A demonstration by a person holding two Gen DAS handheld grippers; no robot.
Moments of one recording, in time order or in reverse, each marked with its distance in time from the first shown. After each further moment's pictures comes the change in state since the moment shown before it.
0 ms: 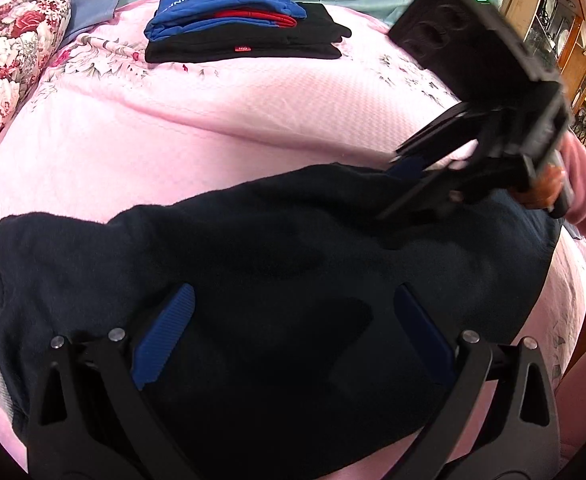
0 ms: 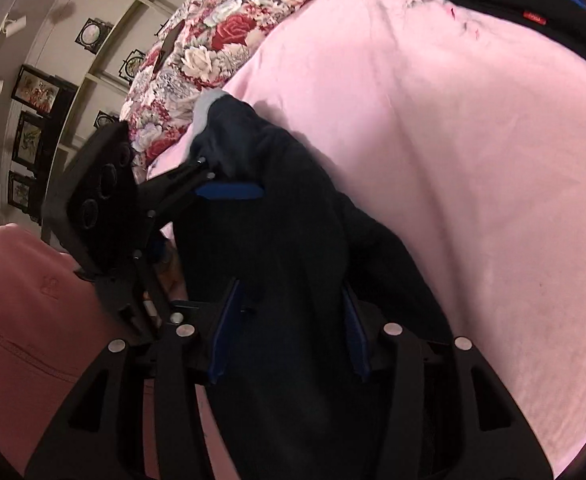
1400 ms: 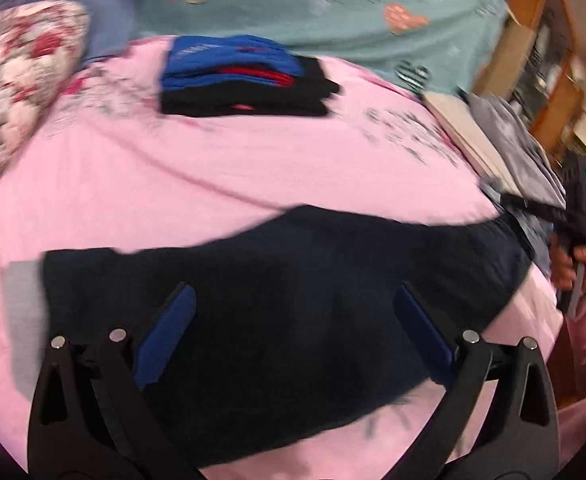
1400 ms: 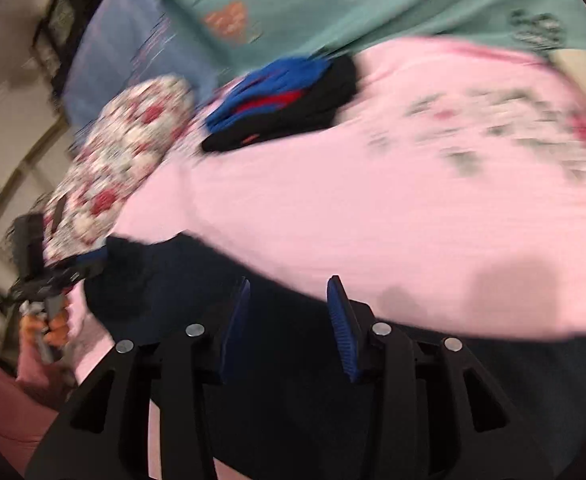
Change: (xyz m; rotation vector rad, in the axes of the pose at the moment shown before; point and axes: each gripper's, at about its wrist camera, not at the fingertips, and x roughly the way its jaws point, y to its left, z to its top) left arm -0.047 -0.013 0.017 -0.032 -0.121 -0.066; right arm -0.156 0.001 -0.201 0.370 -0.733 -0.594
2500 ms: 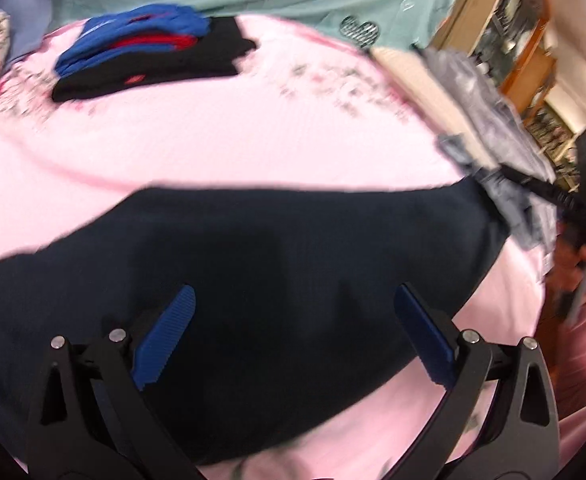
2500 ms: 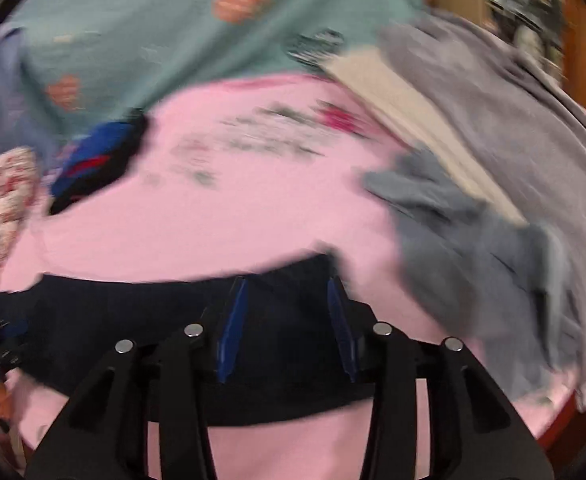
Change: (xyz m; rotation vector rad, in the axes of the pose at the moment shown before) left arm 0.056 -0.076 0.012 0.070 0.095 -0.135; right arm -0.102 -0.047 -0.036 0.142 -0.121 -0.438
